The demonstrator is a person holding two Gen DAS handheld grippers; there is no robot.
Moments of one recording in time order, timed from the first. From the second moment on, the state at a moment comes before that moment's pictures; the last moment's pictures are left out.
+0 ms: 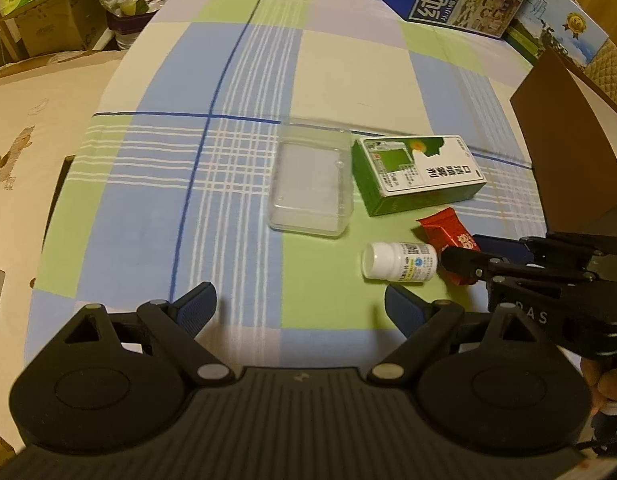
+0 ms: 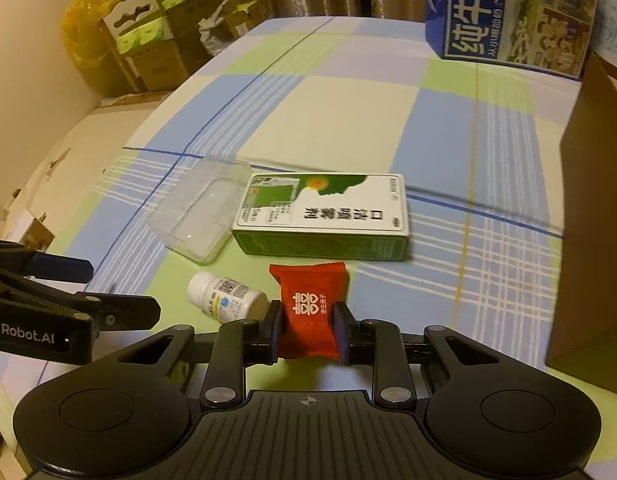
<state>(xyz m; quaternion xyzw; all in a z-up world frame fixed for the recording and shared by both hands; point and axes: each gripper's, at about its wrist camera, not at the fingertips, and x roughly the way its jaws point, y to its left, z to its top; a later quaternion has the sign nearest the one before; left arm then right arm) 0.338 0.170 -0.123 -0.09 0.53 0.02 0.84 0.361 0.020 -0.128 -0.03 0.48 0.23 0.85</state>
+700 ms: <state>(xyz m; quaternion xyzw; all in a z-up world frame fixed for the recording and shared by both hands) 0.368 0.106 -0.144 -0.05 0.53 -0.05 0.84 0.319 -0.057 -0.102 0.01 0.49 0.15 0.86</state>
